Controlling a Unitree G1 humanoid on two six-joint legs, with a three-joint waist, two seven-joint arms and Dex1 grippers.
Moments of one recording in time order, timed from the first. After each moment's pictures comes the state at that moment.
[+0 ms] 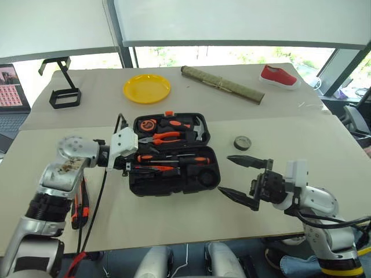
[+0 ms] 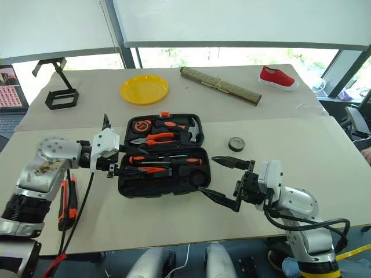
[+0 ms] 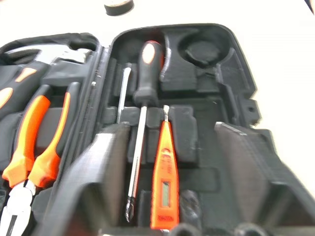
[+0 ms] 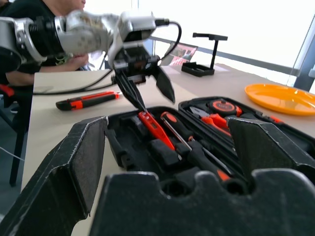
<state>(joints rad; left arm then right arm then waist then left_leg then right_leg) -0.46 0.71 -0.08 0.13 -0.28 0.14 -1.30 -0.05 -0.53 -0.05 -0.38 0.58 0.07 1.03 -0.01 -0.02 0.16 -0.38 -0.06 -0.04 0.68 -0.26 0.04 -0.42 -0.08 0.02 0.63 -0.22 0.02</state>
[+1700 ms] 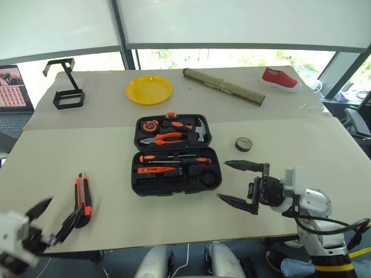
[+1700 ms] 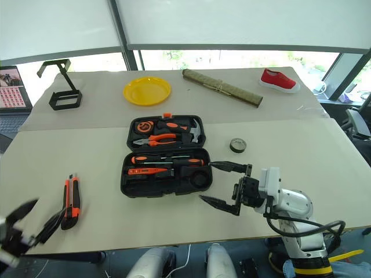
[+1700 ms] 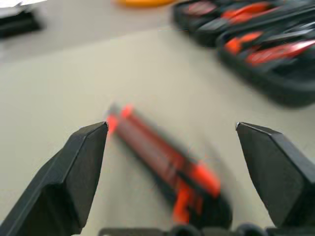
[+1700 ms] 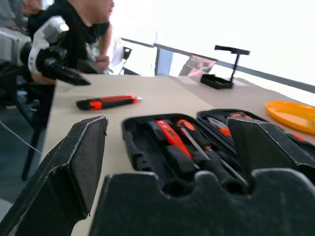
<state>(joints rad) 0.72 0.31 0.78 -0.38 -0.51 0.09 -0.81 -0.02 -0.50 -0.03 -0.27 0.59 -0.07 1.18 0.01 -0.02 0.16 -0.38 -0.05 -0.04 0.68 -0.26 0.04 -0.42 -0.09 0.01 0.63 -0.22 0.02</state>
